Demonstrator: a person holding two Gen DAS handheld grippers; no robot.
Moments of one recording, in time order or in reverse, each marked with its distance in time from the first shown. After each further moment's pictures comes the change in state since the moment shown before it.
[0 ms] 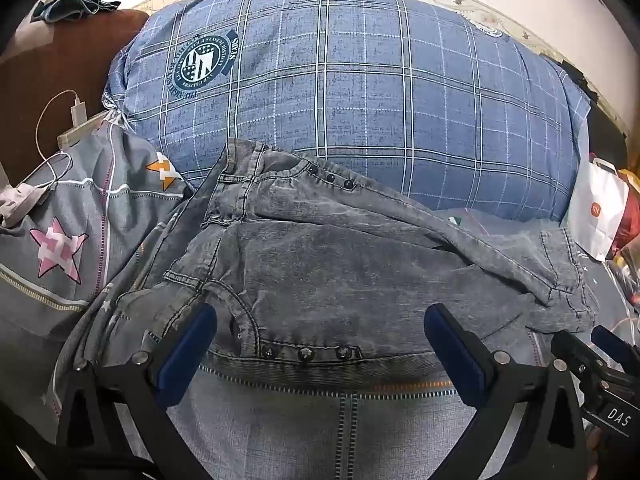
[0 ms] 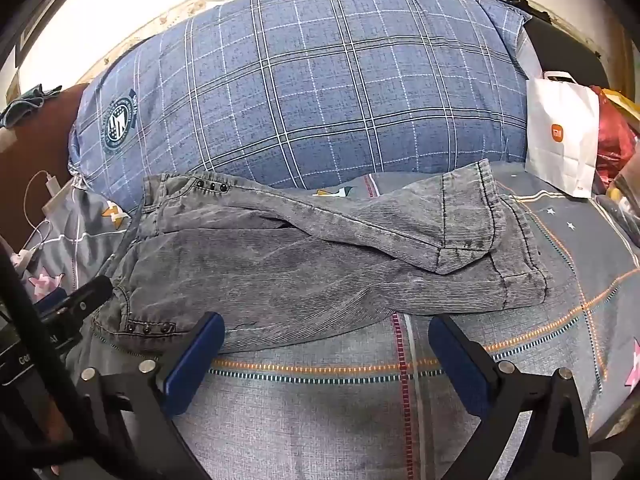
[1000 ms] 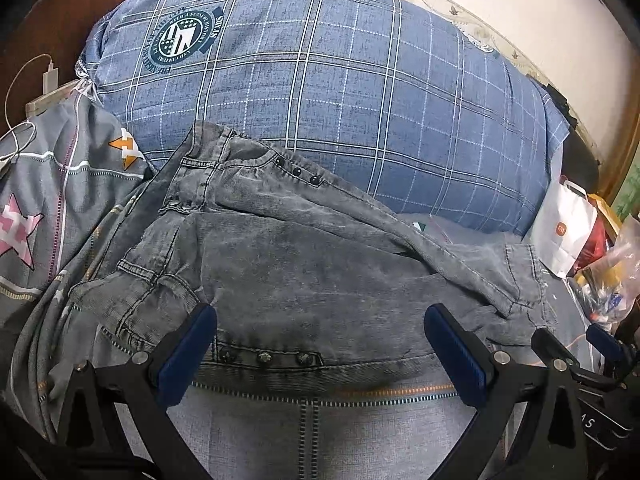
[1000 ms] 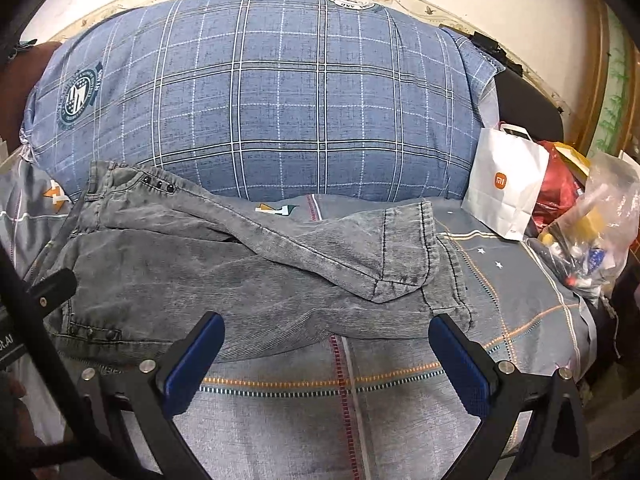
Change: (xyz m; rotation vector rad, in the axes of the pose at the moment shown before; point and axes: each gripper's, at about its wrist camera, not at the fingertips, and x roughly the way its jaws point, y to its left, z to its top) left arm 0.015 0.004 0.008 -0.072 0.129 -0.153; right arm -0.014 0.026 0.019 -0.130 0.011 -0.306
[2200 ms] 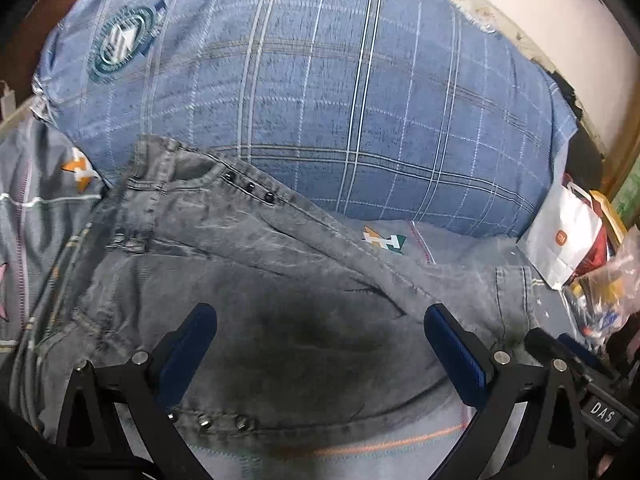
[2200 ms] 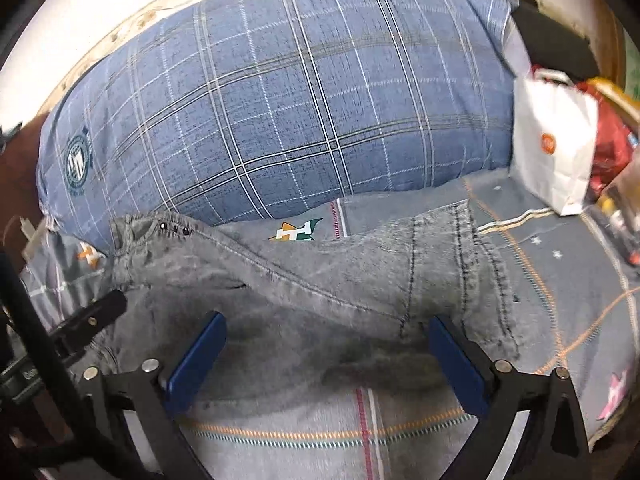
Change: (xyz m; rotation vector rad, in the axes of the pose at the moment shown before) left arm 0.050 -0.055 0.072 0.011 0.066 -0.030; right arm 0.056 -0.054 0.063 0.204 0.102 0.268
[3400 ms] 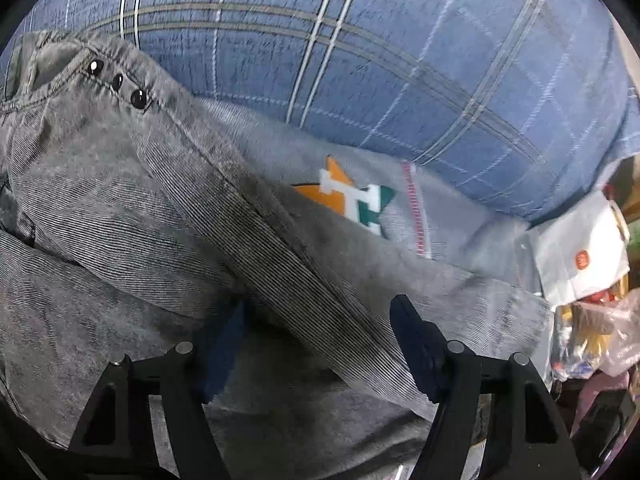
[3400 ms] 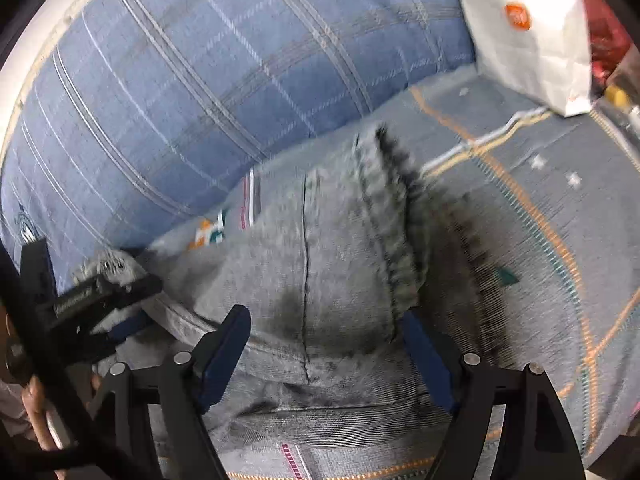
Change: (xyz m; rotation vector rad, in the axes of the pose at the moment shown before) left arm 0.162 -0.056 0.038 -0.182 0.384 -0.093; right arm 0.093 -0.113 0.014 0.275 0.221 0.053
